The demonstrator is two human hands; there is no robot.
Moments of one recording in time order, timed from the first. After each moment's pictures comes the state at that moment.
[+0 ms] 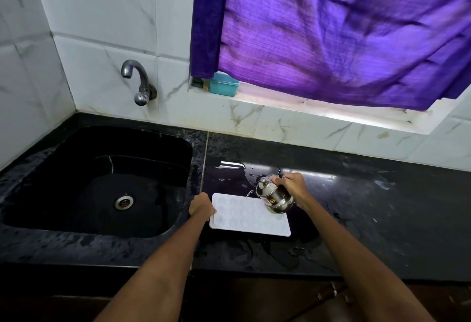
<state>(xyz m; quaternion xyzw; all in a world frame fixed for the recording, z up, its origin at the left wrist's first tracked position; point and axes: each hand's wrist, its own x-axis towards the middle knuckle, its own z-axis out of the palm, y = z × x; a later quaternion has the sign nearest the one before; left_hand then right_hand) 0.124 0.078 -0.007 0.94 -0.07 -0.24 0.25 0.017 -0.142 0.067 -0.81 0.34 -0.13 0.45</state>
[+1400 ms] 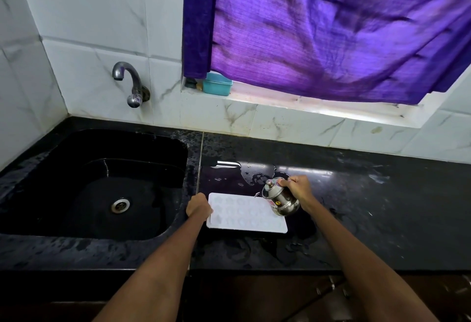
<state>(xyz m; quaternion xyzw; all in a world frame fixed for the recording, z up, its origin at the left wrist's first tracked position) 0.117 0.078 -0.004 0.94 -0.08 -0.22 0.23 -0.001 -0.157 0.057 -0.78 0.39 -0.16 0.45</state>
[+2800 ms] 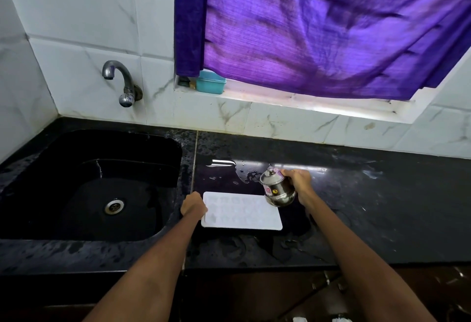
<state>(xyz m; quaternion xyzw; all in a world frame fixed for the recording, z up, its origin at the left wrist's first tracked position) 0.119 0.075 -0.005 0.95 -0.08 -0.22 0.22 -0.006 -0.160 0.073 -0.68 0.43 -0.23 0.54</state>
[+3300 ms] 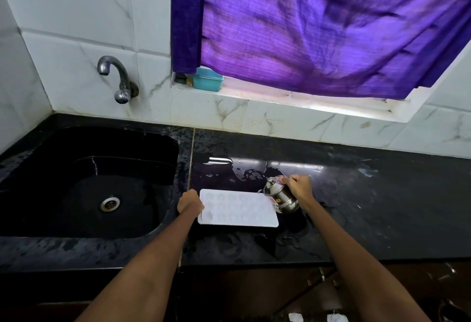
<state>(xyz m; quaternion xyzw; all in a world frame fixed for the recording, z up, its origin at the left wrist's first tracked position) 0.118 0.074 -0.006 0.95 -0.08 -0.22 0.22 -0.023 -0.168 0.056 -0.79 0.42 -0.19 0.41</state>
